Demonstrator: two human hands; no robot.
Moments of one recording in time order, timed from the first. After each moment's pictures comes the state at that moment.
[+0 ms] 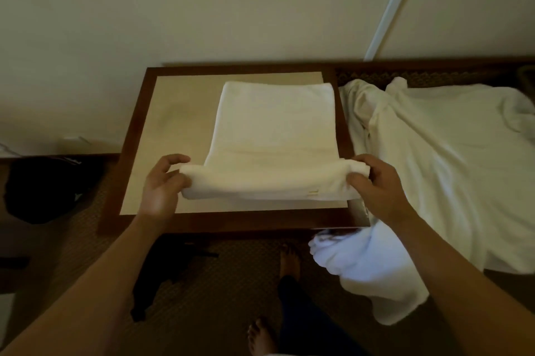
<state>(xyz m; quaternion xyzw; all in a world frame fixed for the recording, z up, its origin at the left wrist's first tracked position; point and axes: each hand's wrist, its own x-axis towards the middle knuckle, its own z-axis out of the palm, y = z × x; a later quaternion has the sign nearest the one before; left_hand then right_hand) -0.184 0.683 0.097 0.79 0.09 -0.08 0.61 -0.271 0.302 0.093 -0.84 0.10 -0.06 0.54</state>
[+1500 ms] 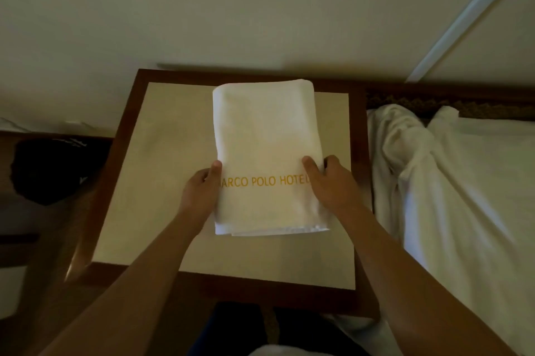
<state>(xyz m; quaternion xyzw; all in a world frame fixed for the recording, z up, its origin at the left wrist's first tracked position) -0.055 0.580 0.041 0.82 0.24 -0.16 0.50 -0.063 0.318 0.030 -0.90 0.21 0.15 0.35</state>
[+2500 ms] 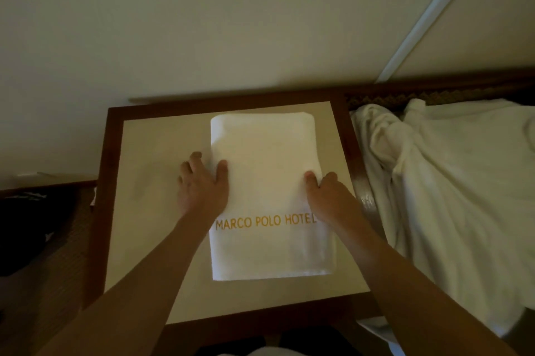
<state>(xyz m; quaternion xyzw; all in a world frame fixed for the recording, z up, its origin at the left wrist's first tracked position) 0.027 0.590 0.025 0.96 0.08 -0.08 0.25 -0.059 0.359 0.033 -0.88 0.37 0.16 0.26</state>
